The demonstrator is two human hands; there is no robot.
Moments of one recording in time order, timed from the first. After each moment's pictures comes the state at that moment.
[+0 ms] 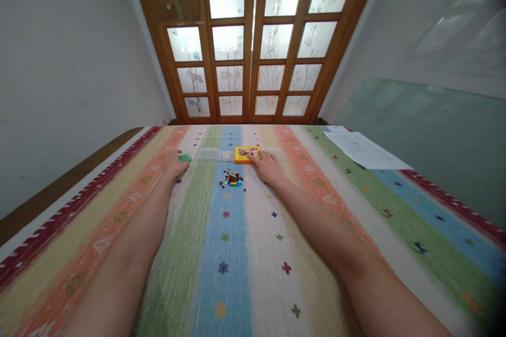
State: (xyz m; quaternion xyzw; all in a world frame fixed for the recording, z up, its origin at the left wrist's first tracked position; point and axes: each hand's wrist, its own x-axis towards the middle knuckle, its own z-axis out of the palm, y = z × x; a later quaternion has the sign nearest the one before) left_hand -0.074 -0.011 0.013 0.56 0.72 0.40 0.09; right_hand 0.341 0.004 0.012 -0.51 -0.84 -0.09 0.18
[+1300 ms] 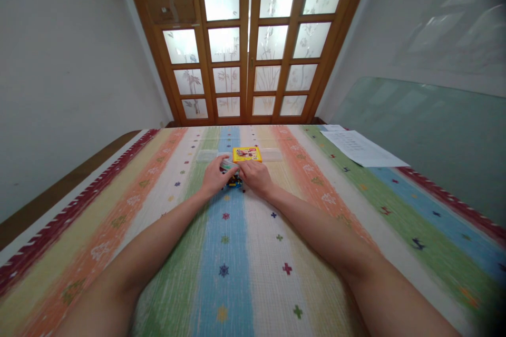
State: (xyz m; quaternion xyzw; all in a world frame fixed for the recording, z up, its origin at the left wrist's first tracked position) left_hand 0.108 -0.068 0.040 0.71 0.53 0.45 0.12; right_hand 0.300 -0.040 0.030 -0.39 -0.85 -0.15 0.31
